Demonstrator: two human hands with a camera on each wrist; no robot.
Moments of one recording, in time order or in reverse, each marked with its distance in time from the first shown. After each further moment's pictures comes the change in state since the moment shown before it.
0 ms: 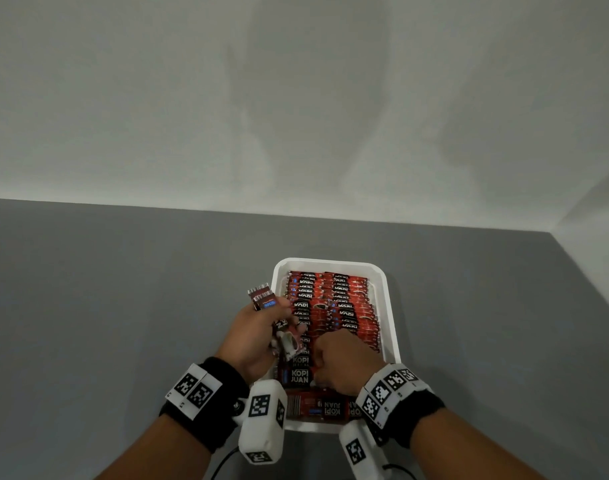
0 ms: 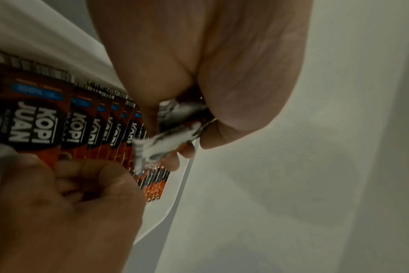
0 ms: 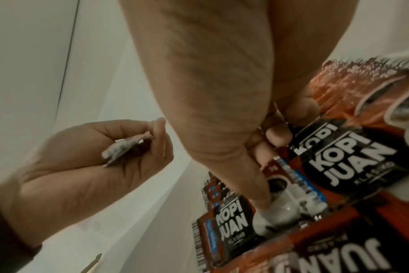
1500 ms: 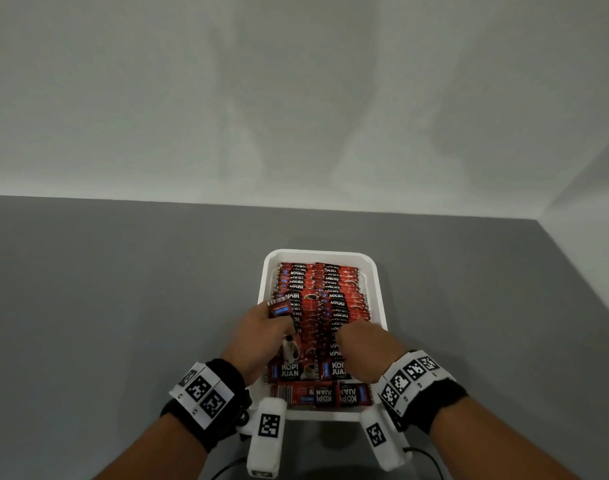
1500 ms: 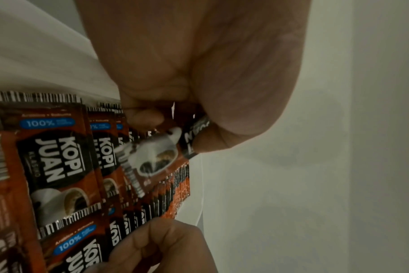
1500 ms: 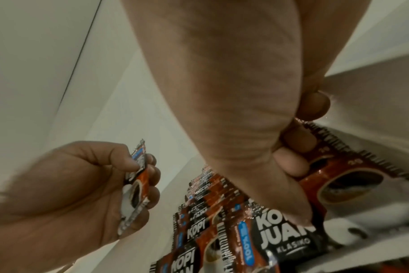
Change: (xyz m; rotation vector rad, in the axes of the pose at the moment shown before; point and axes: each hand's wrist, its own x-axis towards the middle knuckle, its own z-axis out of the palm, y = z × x) left_hand -0.001 -0.021 -0.003 0.550 -0.073 0.074; right_hand -0.019 0.034 -0.008 -0.259 -0.043 0.067
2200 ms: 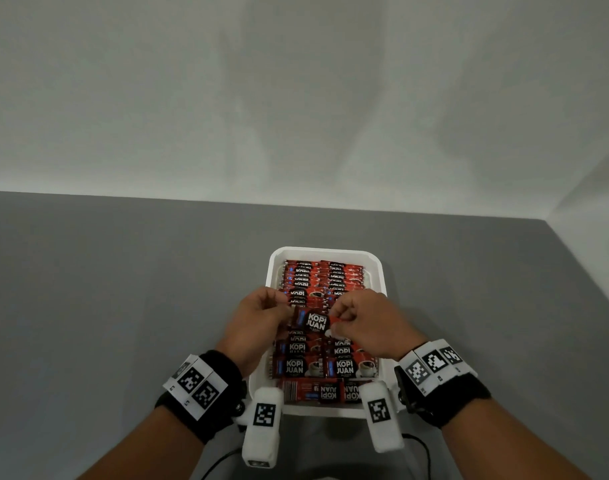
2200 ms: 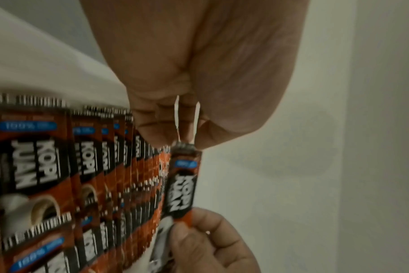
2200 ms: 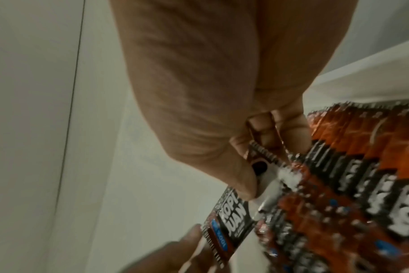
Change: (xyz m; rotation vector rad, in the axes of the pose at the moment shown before) left_hand -0.001 0.008 -0.009 -0.088 0.102 0.077; right_hand -0.008 -0.001 -0.036 0.661 0.257 -0.020
